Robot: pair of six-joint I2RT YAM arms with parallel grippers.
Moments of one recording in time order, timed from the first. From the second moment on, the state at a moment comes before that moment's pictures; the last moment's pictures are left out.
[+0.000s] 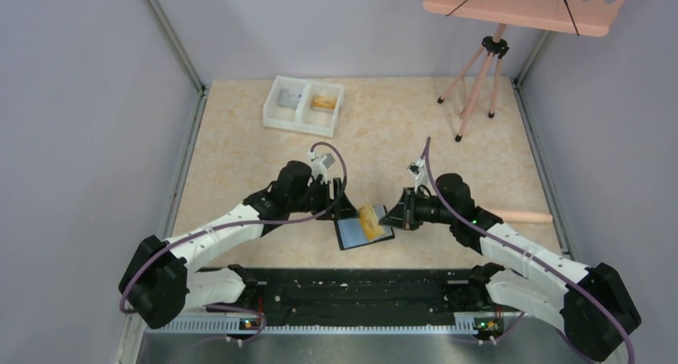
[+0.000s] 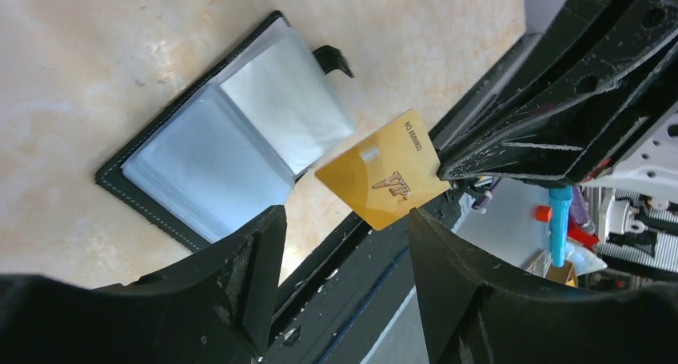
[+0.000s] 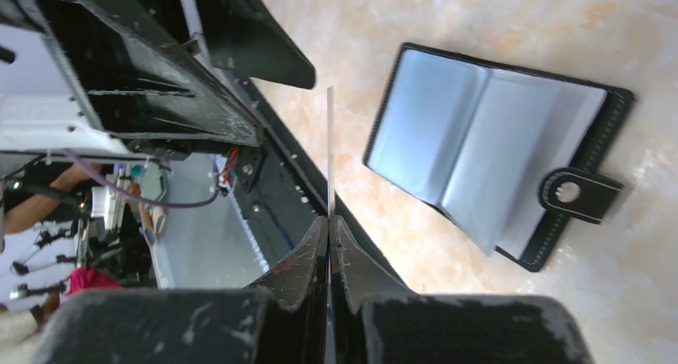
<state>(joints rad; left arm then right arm) -0.69 1.19 0.65 -0.07 0.43 -0.74 0.59 0.96 0.41 0.07 -0.56 0.70</state>
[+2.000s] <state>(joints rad) -0.17 1.57 1.06 0.18 0.14 -0.62 0.59 0.81 0.48 0.01 -0.55 0.69</state>
